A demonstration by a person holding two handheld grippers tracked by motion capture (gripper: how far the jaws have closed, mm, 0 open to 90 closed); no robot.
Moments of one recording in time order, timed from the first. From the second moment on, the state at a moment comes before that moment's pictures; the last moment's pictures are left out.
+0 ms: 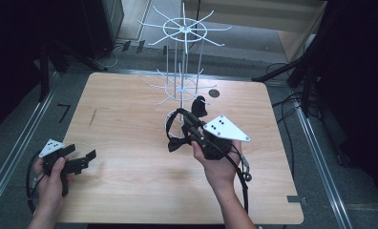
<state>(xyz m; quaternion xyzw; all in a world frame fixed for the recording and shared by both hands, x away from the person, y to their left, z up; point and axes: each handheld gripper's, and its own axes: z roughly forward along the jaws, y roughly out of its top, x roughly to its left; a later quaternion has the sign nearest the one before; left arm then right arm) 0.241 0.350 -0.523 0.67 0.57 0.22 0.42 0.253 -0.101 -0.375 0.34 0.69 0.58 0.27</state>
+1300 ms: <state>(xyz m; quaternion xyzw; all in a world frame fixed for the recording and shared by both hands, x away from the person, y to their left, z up) 0.241 0.350 -0.524 0.67 0.57 0.22 0.42 0.292 -0.100 -0.386 0.37 0.69 0.56 0.26</state>
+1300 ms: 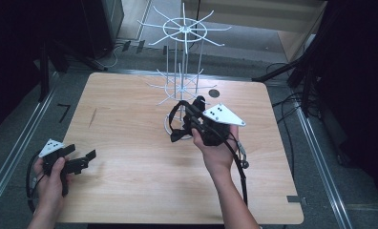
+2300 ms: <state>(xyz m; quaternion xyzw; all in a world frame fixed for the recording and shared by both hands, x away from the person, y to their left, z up) 0.241 0.350 -0.524 0.67 0.57 0.22 0.42 0.308 -0.105 -0.410 0.40 0.70 0.55 0.24</state>
